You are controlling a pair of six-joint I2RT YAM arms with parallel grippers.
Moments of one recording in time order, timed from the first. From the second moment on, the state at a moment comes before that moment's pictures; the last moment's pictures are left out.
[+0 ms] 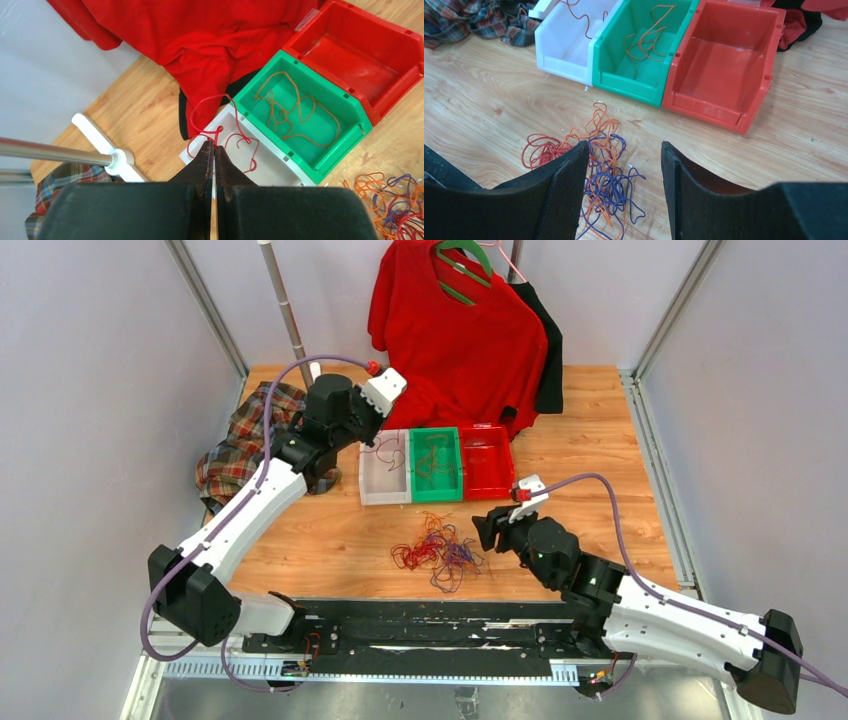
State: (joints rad) left arm -0.47 1.33 1.23 -0.28 0.08 0.38; right arm 1.06 0.71 0.45 0.00 0.51 0.28
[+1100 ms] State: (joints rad) left arm -0.59 1.48 1.41 -0.40 0.27 0.46; right arm 1.06 0.63 0.44 -0.06 0.53 0.28
